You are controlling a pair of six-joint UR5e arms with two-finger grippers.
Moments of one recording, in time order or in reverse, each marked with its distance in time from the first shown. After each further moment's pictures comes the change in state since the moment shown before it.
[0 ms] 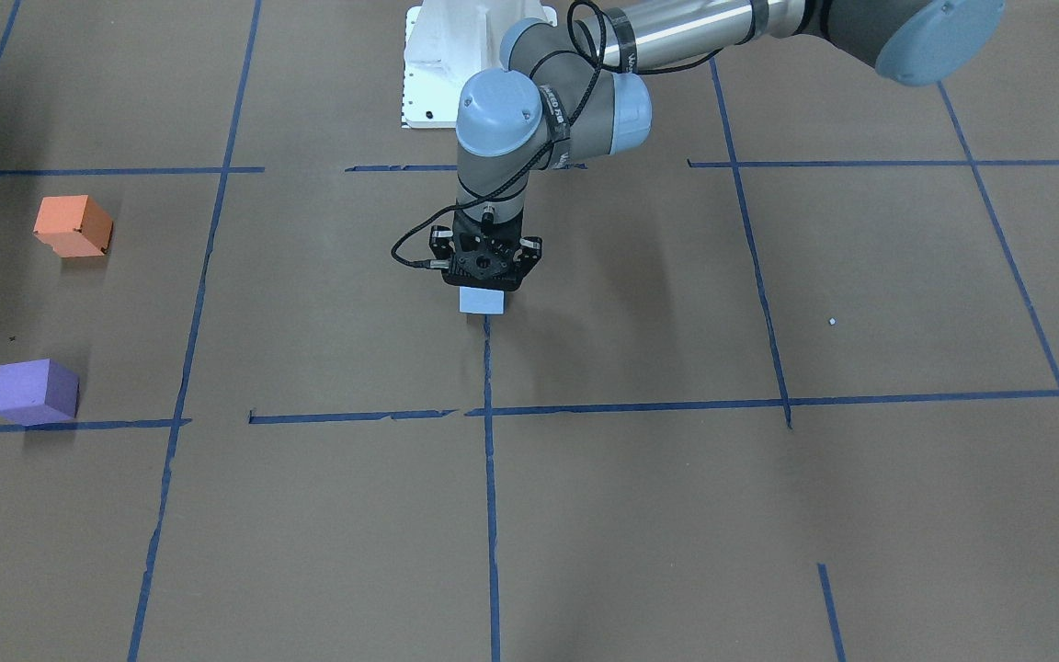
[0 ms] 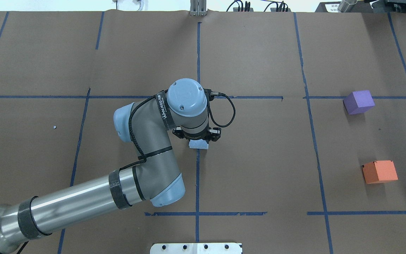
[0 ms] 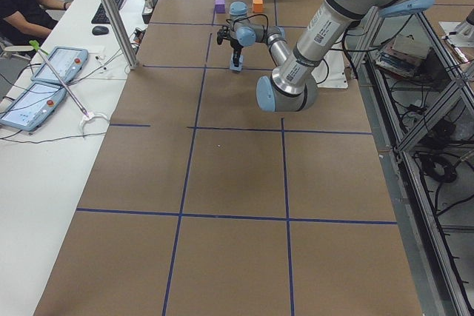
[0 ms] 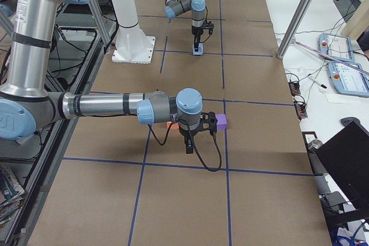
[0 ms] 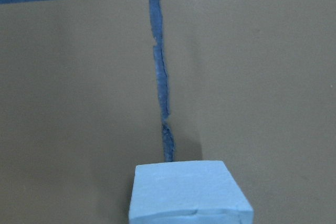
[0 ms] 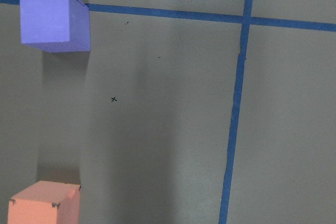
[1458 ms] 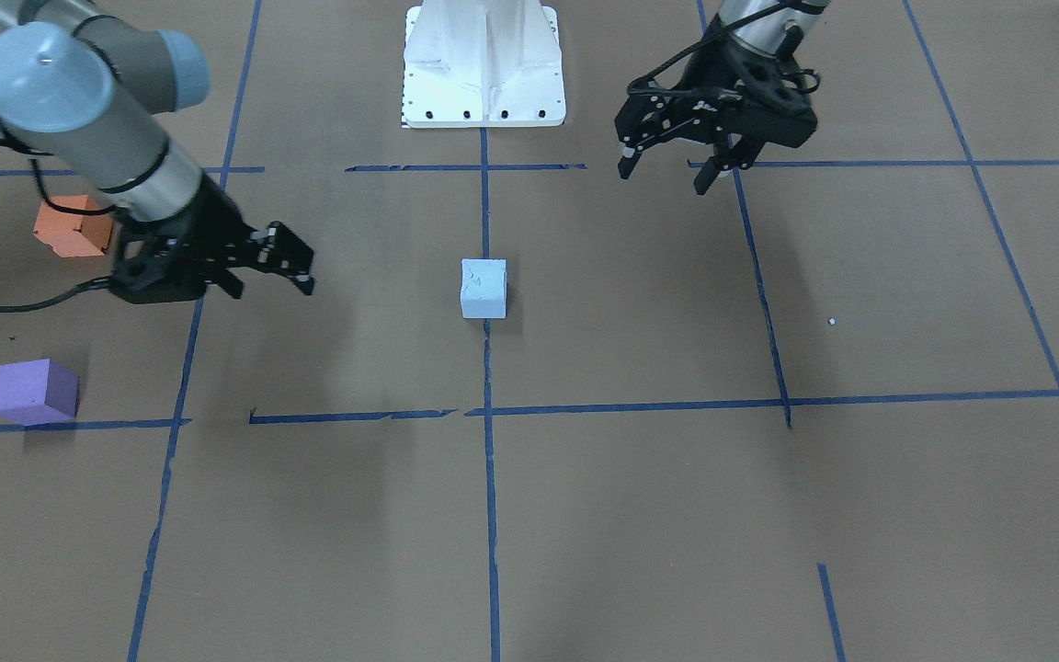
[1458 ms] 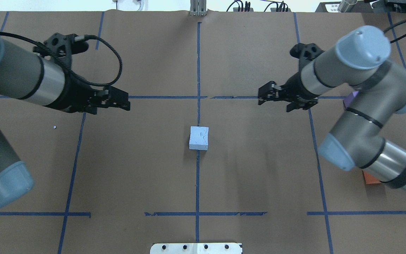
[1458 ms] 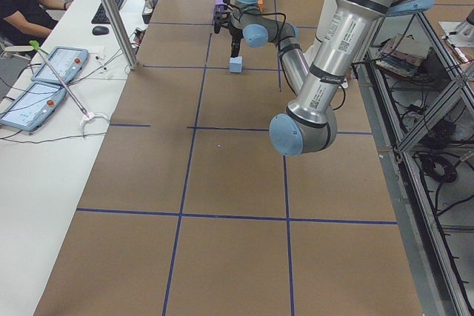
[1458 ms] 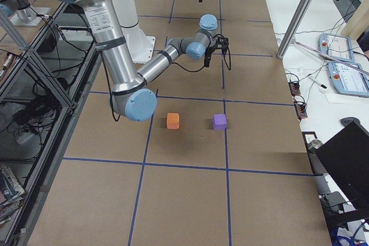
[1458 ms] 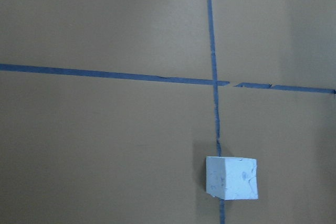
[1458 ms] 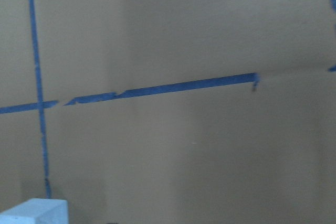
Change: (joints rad) left arm -0.298 0.557 -0.769 0.015 -0.166 -0.006; right arm -0.711 0.684 -0.091 0.211 -0.299 1.244
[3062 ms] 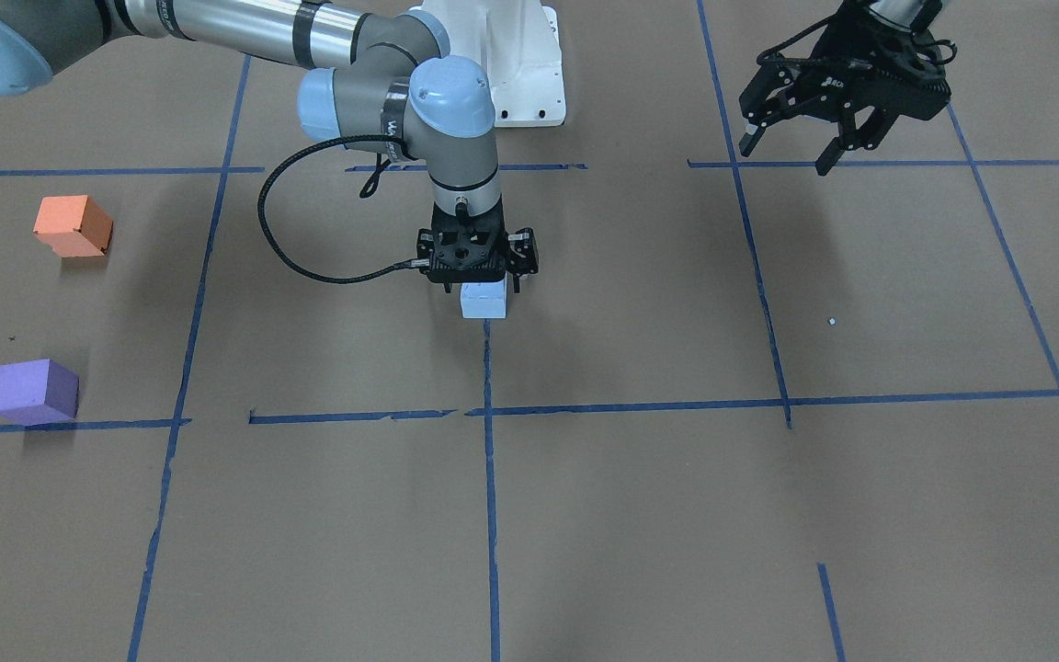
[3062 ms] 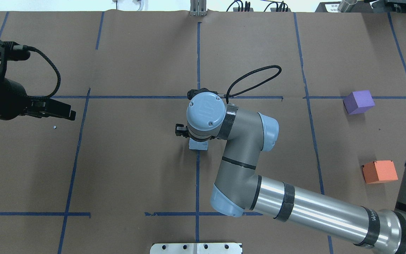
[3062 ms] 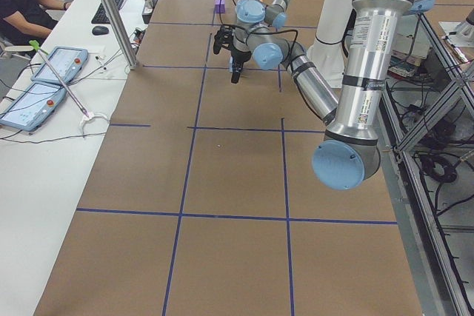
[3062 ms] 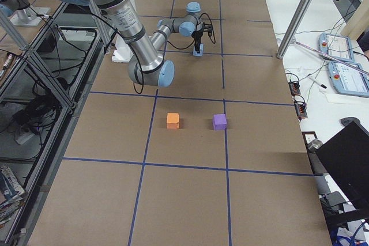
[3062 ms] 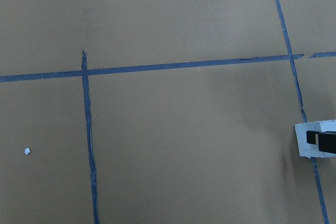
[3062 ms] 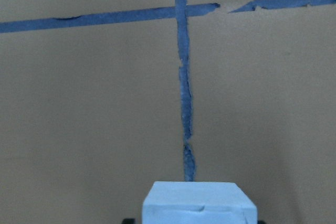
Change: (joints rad) left arm -0.085 0.193 -0.090 -0.002 -0.048 0.200; right arm -0.302 0.351 -0.306 -0.162 -0.360 0.015
